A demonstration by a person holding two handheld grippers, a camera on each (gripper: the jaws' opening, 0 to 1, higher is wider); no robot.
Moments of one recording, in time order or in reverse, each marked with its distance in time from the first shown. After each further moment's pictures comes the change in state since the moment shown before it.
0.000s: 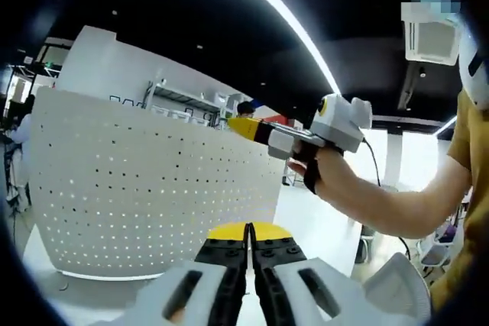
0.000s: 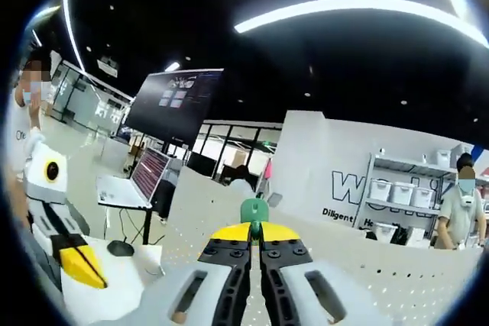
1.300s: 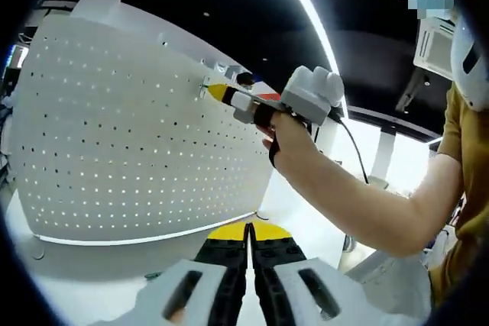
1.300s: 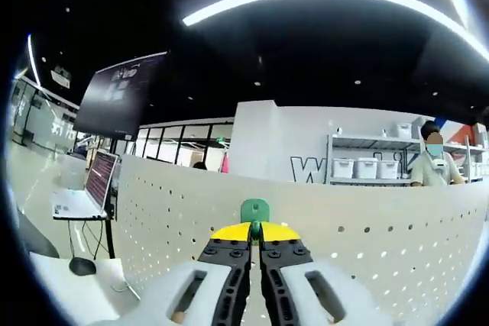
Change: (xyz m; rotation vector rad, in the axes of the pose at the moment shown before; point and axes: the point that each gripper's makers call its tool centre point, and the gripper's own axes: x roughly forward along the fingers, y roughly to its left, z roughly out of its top) left arm 0.012 0.019 -0.058 -0.102 0.139 -0.049; right arm 0.031 -0.045 -0.066 0.157 0.019 -0.313
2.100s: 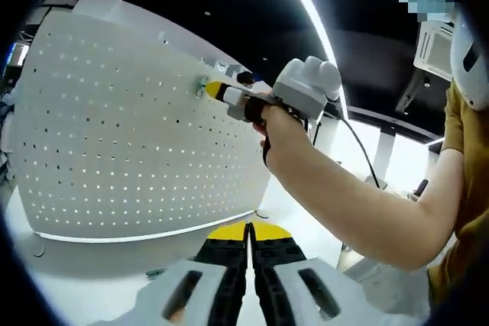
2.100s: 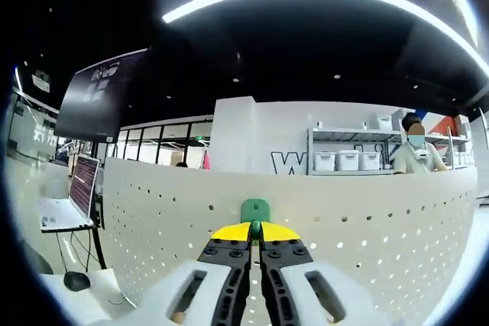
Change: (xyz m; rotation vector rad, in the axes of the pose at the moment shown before) left arm -0.006 0.002 -0.003 -0.008 0.004 -0.001; right arm 0.003 0.005 -0.004 0.013 0.019 -0.124
